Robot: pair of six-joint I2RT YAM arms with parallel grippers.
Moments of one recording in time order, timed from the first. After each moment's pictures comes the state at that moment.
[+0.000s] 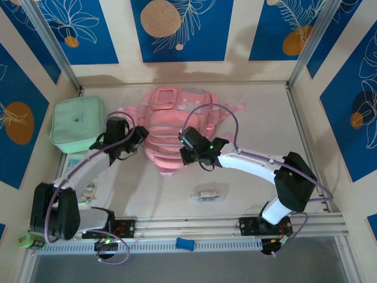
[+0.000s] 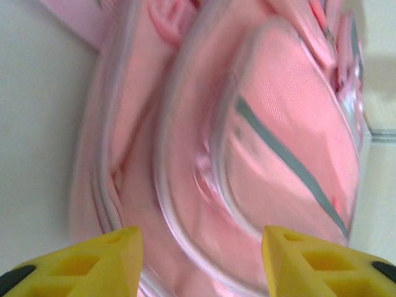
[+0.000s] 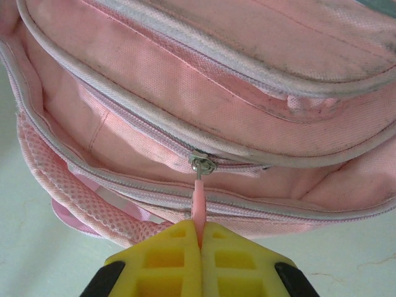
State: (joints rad) left arm -0.29 1.25 0.75 -0.22 0.22 -1.04; right arm 0.92 1.57 1.11 -0.50 0.20 0.43
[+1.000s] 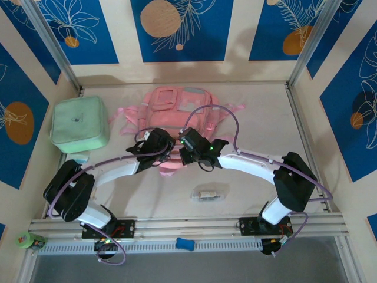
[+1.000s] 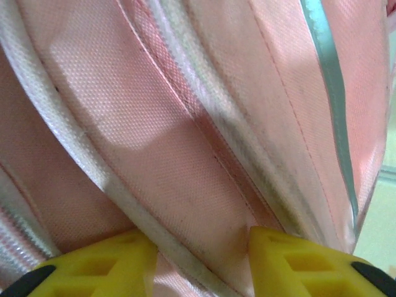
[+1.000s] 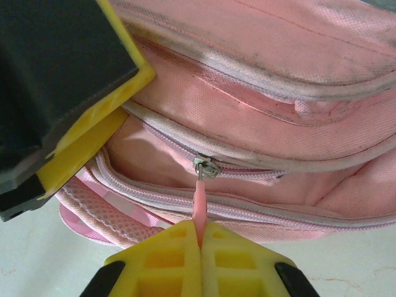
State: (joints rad) left arm -0.71 1.49 0.81 -0.07 -0.18 -1.57; right arm 0.92 1.57 1.09 -0.45 0.19 0.46
